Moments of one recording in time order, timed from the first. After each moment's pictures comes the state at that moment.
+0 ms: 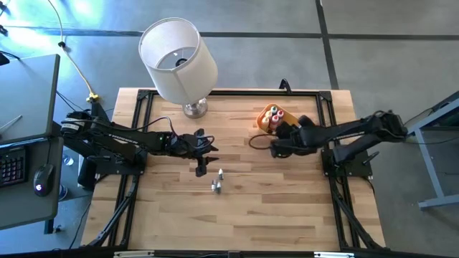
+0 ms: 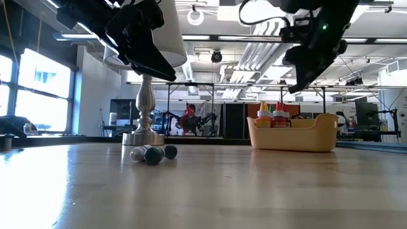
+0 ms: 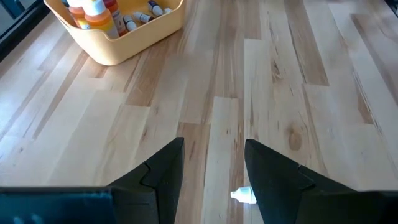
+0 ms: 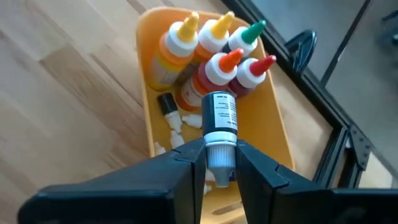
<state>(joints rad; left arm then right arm) -0.08 1.29 0.71 0.04 -0.17 -0.11 0.09 1.38 1.00 -1.08 0.74 0.80</state>
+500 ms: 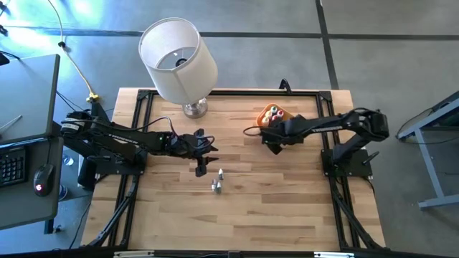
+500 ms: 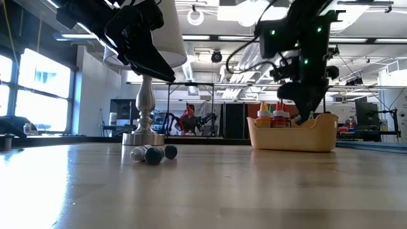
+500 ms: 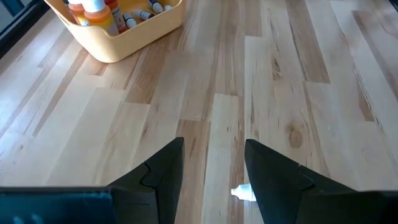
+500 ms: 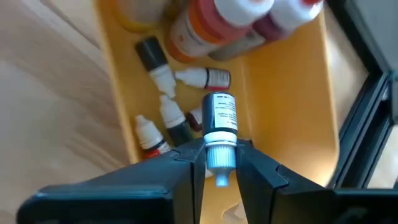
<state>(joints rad) -0.08 1.29 0.71 0.03 -0.17 -0.11 -0.12 1.56 1.00 -1.05 0.52 0.73</state>
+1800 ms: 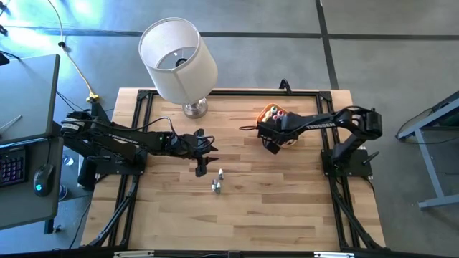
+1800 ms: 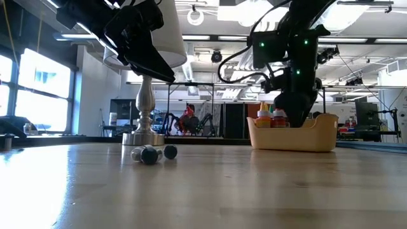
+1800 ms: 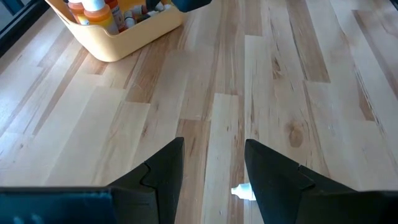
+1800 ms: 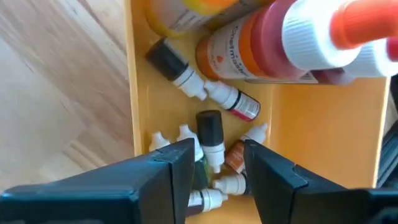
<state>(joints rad) -0.08 1.29 0.71 0.02 -0.17 -0.11 -0.21 1.63 1.00 -0.92 0.43 0.46</state>
